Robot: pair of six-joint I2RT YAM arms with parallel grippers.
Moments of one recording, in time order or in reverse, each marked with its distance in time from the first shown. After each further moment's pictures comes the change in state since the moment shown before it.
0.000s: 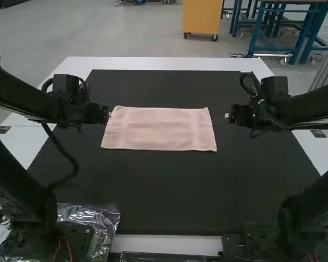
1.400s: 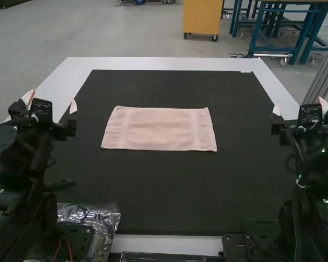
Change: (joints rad) left arm -0.013 -1.475 -0.632 0.079 -0.197 0.464; right arm -0.143 -1.460 -0.647 0.164 0.231 -0.499
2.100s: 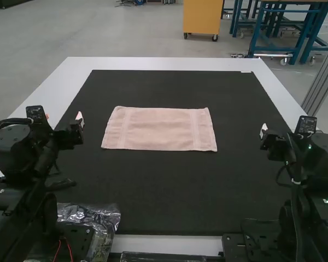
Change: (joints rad) left arm 0.000 0.000 0.000 -0.228 0.003 -0.489; right arm 0.004 0.000 0.001 -0.357 -0.052 0.403
